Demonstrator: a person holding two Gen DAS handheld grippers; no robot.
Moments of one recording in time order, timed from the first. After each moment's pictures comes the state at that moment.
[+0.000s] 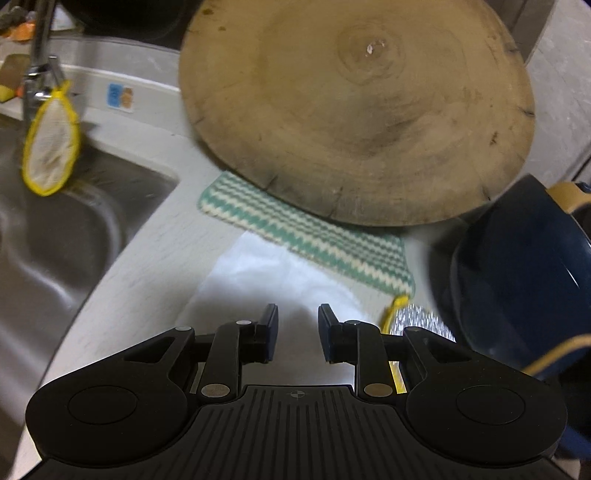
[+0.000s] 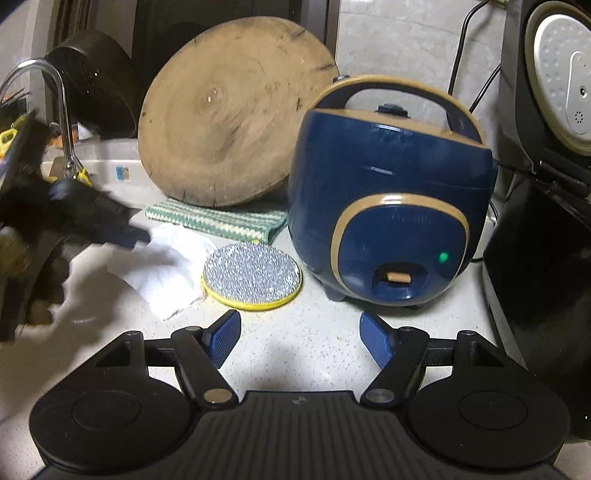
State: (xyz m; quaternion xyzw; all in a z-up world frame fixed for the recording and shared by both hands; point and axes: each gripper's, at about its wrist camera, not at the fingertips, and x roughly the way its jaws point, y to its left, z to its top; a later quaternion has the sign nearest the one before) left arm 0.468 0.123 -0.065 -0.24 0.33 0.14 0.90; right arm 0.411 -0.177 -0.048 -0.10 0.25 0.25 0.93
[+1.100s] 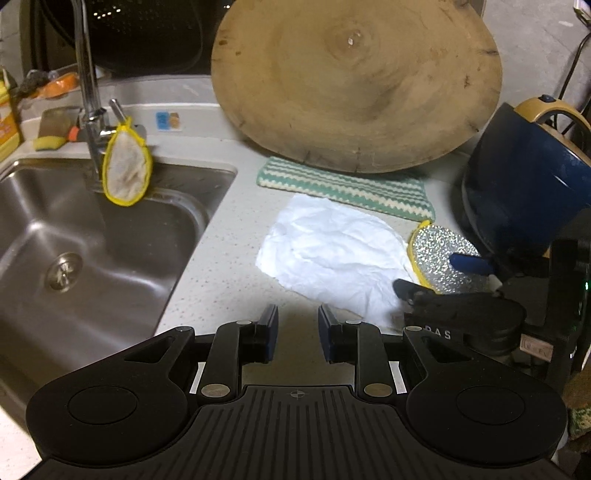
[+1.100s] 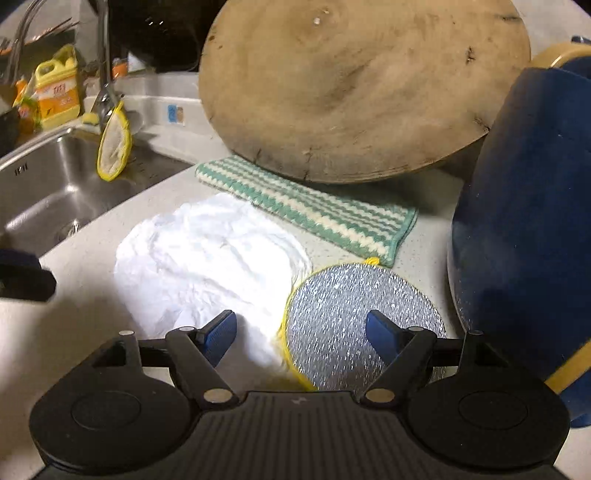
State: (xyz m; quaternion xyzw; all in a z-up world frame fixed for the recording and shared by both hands) left arm 0.374 0.085 -0.035 -0.12 0.38 0.19 0.90; right arm 0.487 -0.043 -0.088 -0.18 0.29 0.35 0.87
